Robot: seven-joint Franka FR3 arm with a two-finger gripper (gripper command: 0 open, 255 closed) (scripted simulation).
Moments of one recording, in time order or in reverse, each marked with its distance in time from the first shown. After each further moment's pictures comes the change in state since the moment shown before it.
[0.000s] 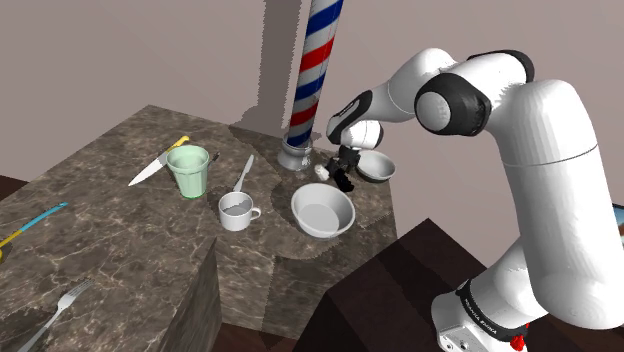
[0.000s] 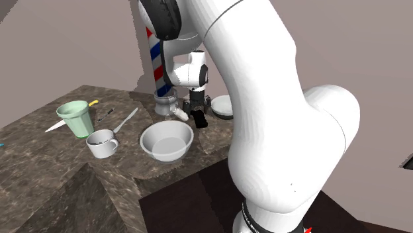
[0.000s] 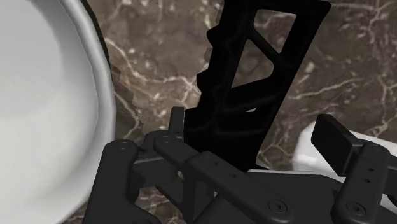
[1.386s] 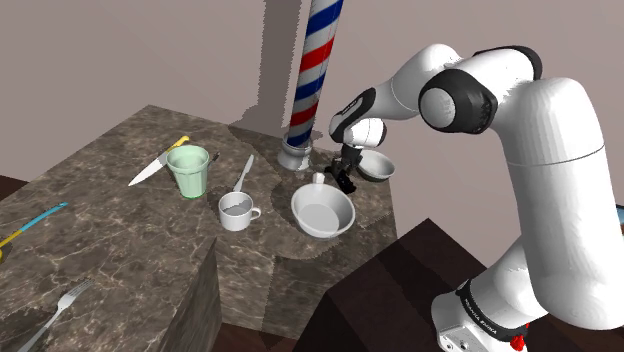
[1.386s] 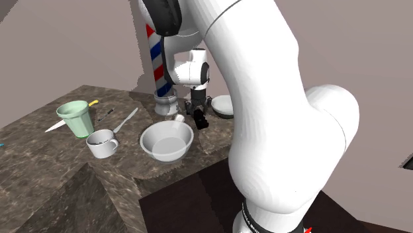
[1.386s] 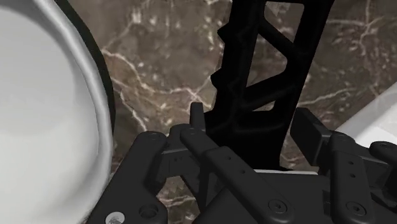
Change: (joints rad) arm 0.012 -0.030 -0.021 -0.030 -0.021 -0.025 0.014
